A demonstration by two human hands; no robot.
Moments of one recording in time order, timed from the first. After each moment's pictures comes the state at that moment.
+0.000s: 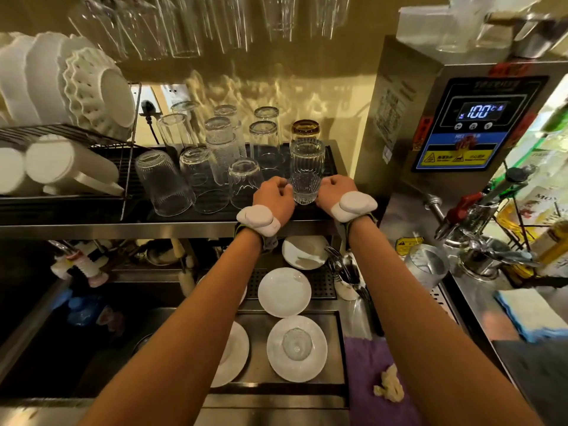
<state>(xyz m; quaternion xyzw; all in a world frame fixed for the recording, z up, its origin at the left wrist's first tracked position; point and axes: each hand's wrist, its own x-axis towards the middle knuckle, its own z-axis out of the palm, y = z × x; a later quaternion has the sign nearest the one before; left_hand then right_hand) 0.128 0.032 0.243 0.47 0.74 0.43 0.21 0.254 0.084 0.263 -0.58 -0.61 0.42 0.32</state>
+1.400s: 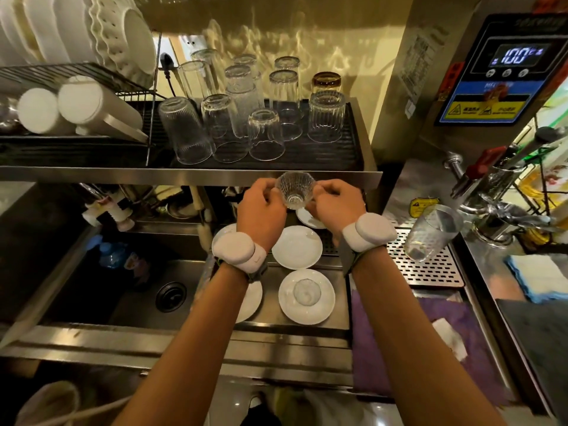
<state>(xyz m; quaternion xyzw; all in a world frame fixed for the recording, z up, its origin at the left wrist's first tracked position) 0.146 -0.115 0.220 0.40 0.73 0.52 0.20 0.262 -0.043 0.214 -0.53 -0.57 0.50 0.37</state>
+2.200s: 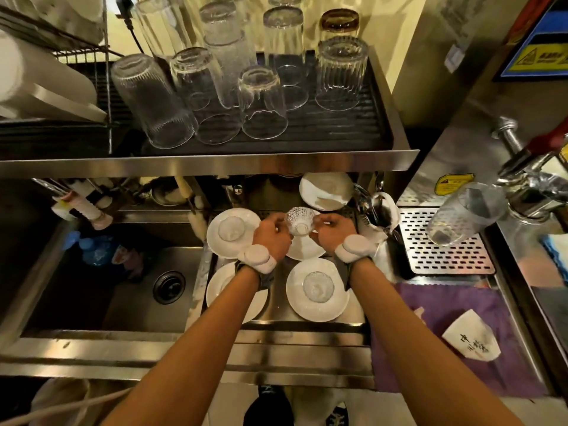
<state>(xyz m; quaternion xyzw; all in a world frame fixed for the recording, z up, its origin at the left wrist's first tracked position) 0.109 -0.063 0.066 0.35 0.78 0.37 0.35 0.236 0.006 0.043 -0.62 -0.54 0.52 0.22</state>
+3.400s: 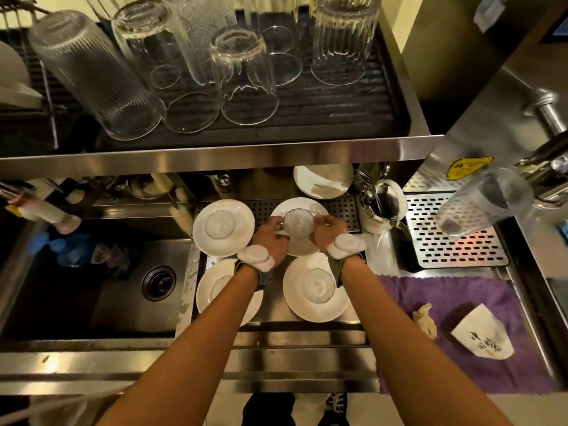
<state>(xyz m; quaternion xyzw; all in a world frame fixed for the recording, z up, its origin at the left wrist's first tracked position) 0.092 -0.043 -0.012 0.36 0.78 0.30 0.42 0.226 0.019 0.000 -0.67 -0.51 0.52 0.17</state>
